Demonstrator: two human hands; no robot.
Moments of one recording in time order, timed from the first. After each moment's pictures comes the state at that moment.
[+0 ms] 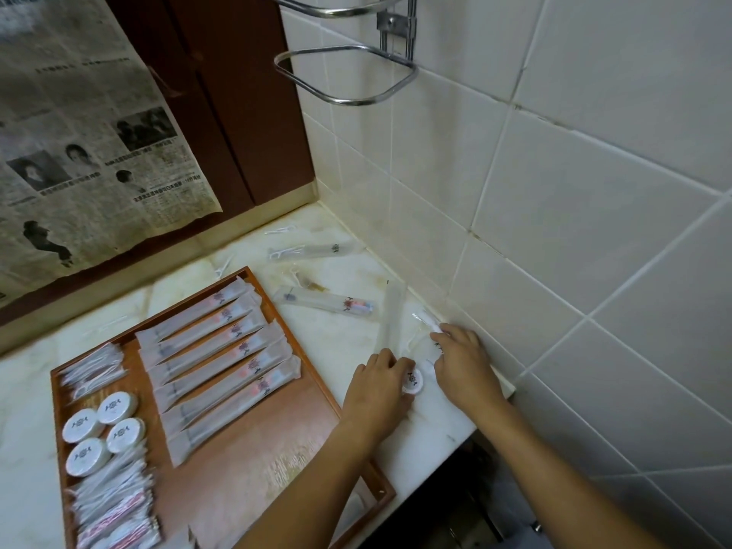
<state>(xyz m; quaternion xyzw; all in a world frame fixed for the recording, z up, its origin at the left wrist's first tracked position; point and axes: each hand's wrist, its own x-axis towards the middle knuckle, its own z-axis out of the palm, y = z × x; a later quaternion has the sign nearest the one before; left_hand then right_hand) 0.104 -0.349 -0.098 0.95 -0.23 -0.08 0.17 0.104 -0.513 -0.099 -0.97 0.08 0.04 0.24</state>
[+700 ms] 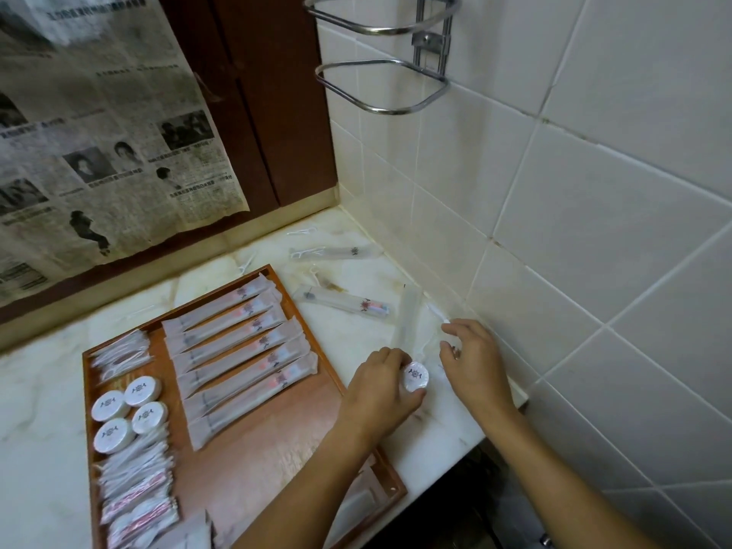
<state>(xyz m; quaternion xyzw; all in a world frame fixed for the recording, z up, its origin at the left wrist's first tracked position) 0.099 -0.329 -0.084 0.94 -0.18 -0.04 0.30 0.103 -0.501 -0.085 -0.92 0.07 -0.14 0.35</state>
